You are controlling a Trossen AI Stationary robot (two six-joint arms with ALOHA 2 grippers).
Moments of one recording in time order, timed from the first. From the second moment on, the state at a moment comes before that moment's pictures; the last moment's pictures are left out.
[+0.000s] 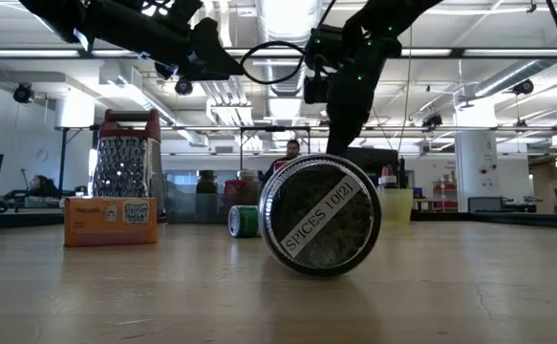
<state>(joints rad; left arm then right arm) 0.13 1.13 0.63 0.43 -0.50 0.13 -0.37 1.77 1.39 -0.78 -0.10 -0.16</state>
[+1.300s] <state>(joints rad) 0.13 1.13 0.63 0.41 -0.50 0.14 -0.40 1.70 1.38 -0.91 -0.09 -0.18</state>
